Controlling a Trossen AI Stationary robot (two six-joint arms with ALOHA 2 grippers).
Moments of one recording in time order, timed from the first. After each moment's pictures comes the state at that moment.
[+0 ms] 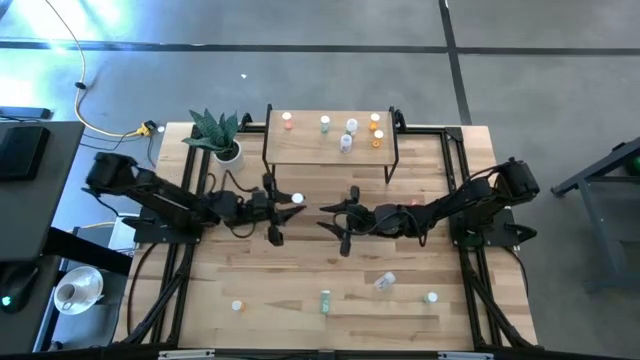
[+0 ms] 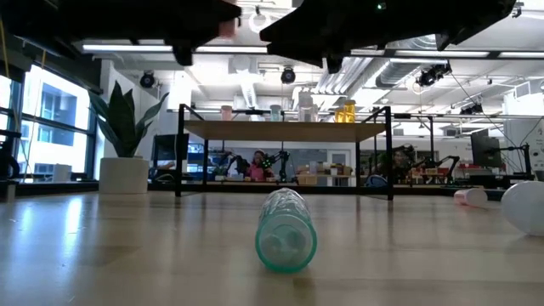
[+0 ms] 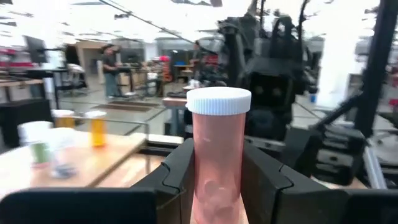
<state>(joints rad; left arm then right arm) -0.06 1.33 0.42 1.06 -0.36 0.04 0.21 1.63 0.77 0.78 0.38 -0.02</state>
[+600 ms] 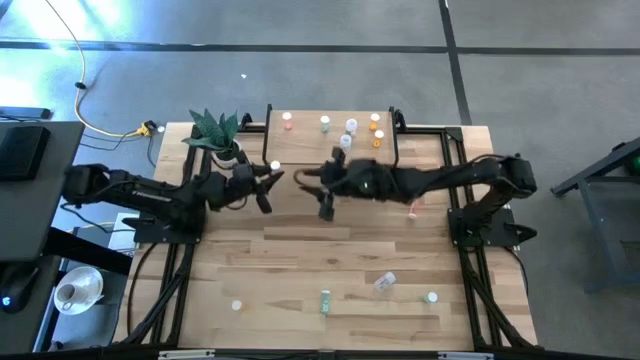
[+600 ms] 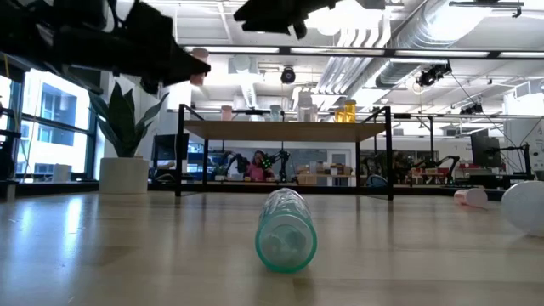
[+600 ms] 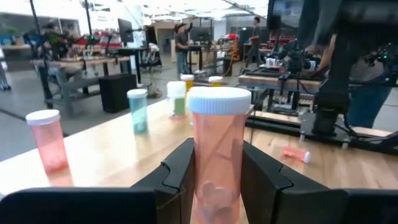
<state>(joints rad) 0.23 1.06 0.24 0.86 -0.38 0.01 -0.01 1.62 1.27 0.10 0.20 -0.09</state>
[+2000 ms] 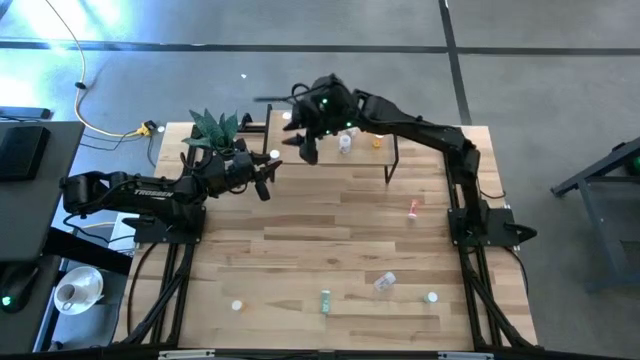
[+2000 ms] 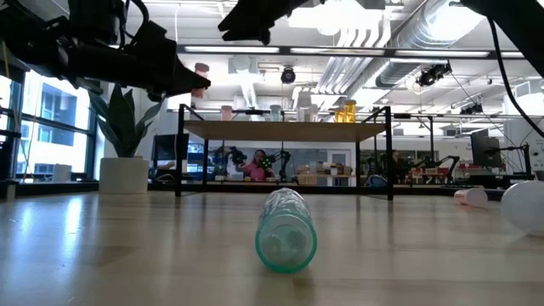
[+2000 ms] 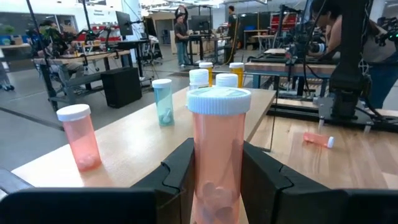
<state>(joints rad) 0.47 1.06 0.24 0.82 -0.14 0.06 -0.32 2.04 2.19 -0.67 -0.28 -0.19</state>
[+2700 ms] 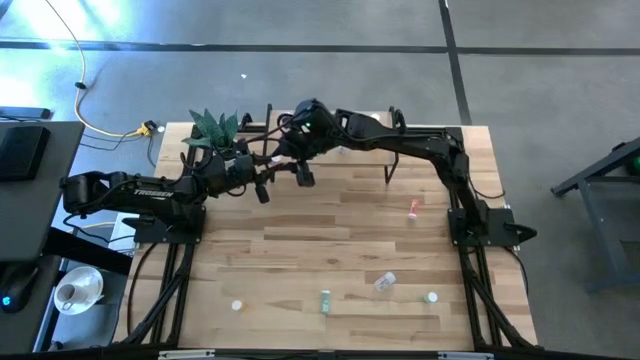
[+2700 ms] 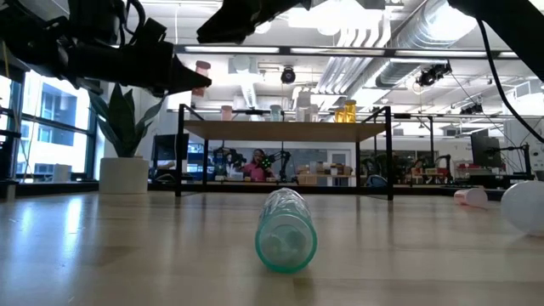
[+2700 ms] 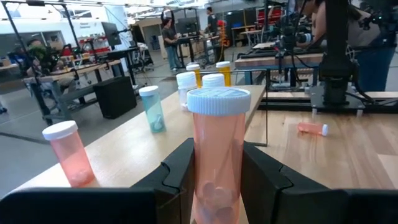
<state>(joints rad) 0.47 1.06 0.24 0.82 -0.09 0.15 -0.24 2.12 2.19 -0.63 -0.34 -0.45</state>
